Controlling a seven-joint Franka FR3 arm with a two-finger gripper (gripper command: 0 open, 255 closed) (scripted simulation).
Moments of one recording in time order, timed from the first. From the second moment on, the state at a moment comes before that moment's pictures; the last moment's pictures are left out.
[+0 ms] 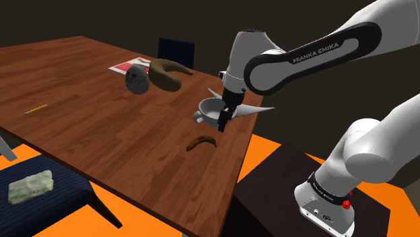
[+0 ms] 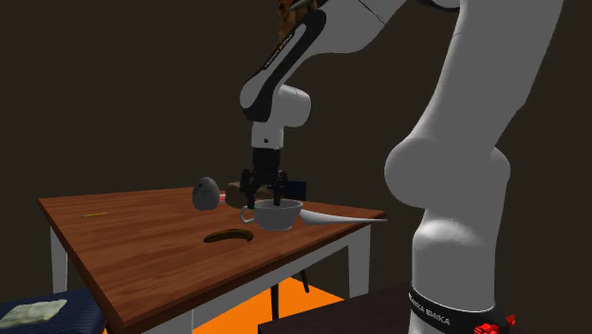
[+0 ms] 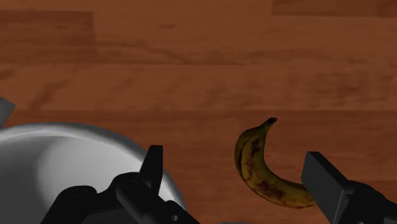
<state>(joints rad) 0.16 -0.30 0.27 -2.52 0.15 2.25 -0.08</state>
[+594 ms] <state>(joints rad) 0.18 -0.08 0.34 -2.48 0.07 2.44 -0.01</state>
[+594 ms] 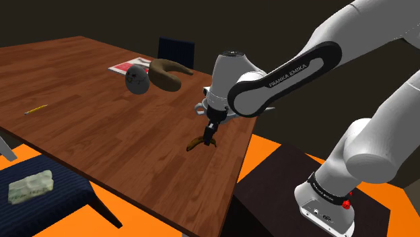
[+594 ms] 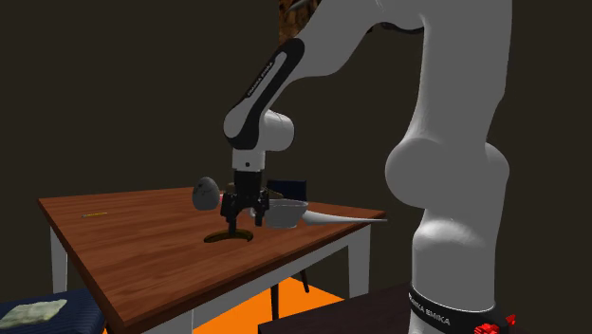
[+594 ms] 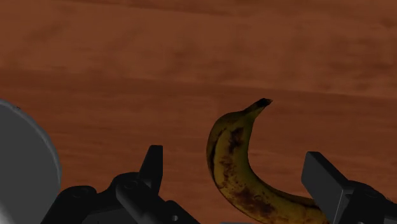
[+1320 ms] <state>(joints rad) 0.18 -0.03 0.34 -2.49 0.05 2.50 0.00</state>
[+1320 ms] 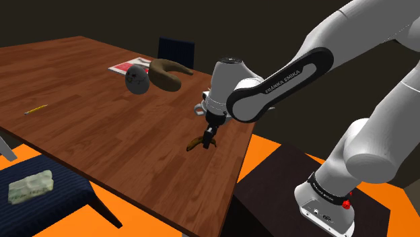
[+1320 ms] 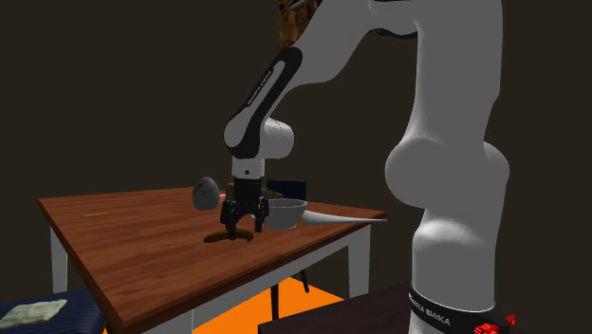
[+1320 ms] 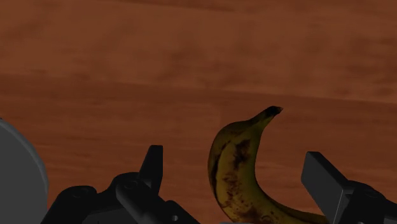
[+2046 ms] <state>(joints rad) 0.18 -0.04 0.34 -2.48 0.05 2.49 0.00</state>
